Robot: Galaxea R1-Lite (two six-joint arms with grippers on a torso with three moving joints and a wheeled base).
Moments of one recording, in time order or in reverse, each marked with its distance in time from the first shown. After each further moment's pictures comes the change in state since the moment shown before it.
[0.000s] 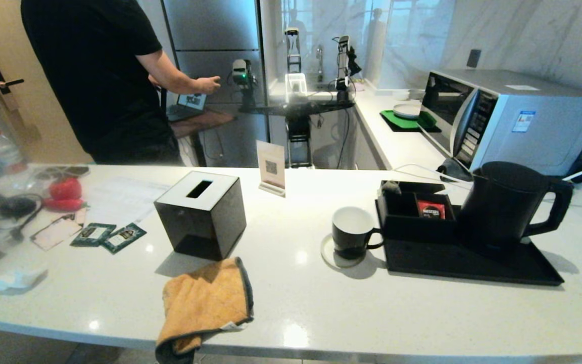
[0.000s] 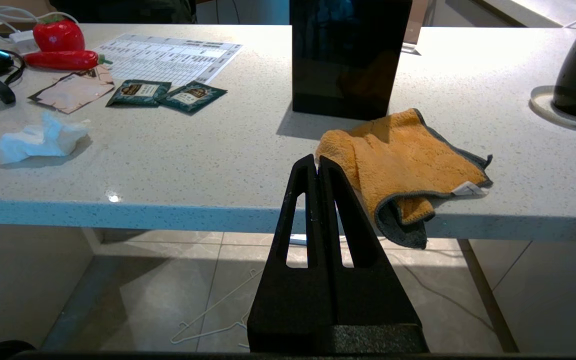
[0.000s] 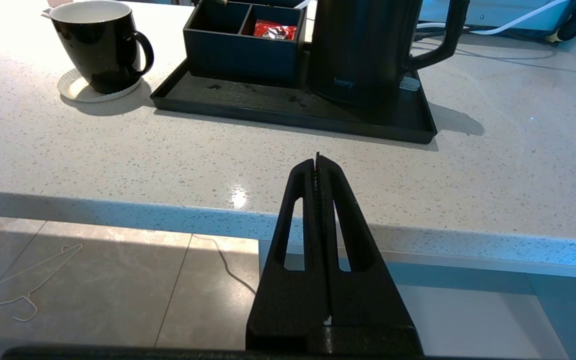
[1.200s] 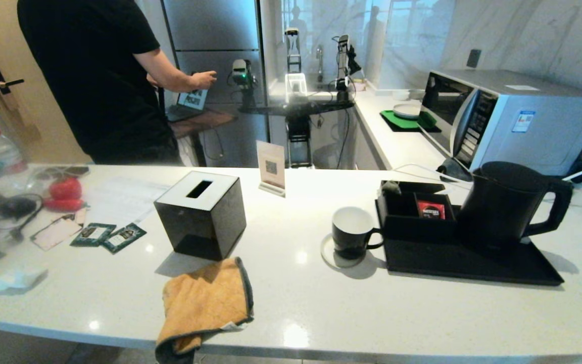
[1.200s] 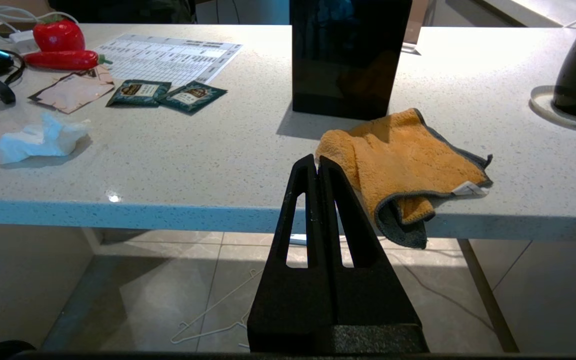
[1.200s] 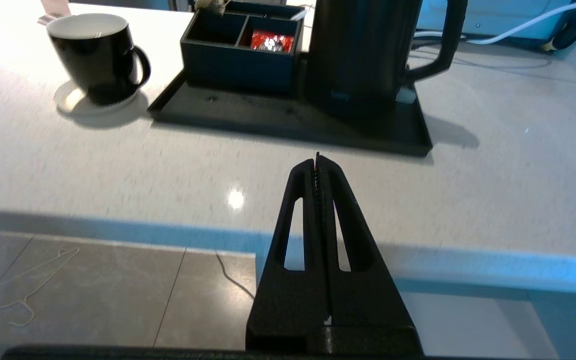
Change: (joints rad) left arm 0.000 0.000 0.000 0.000 0.000 0.000; right arm -0.008 0.137 -0.003 -0.127 -0.002 -0.004
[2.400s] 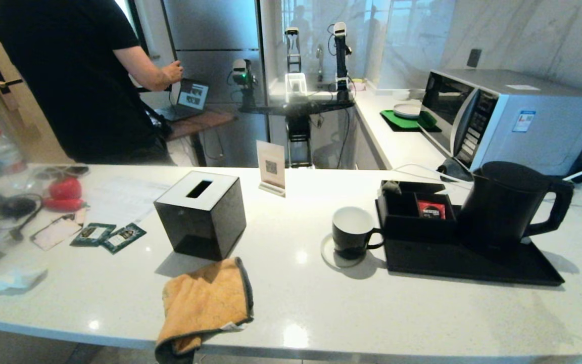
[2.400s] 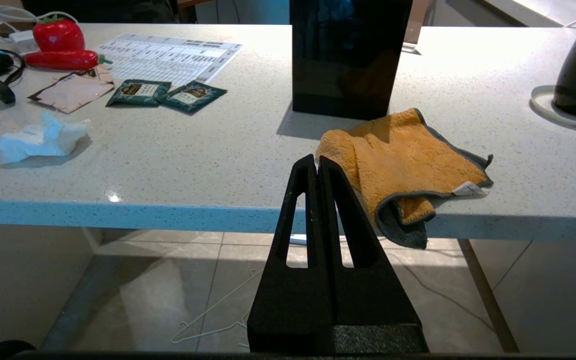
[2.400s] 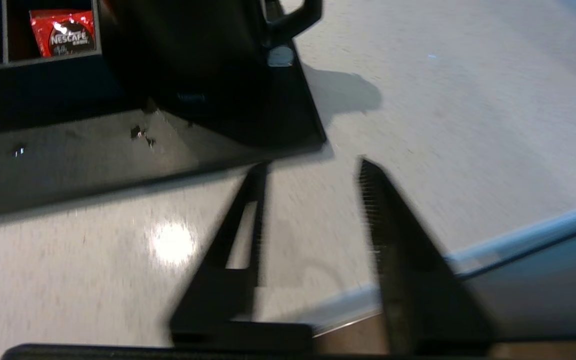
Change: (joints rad) left arm 0.000 0.000 0.000 0.000 0.000 0.000; right arm -0.407 1.011 -0.197 -0.506 0.042 0.063
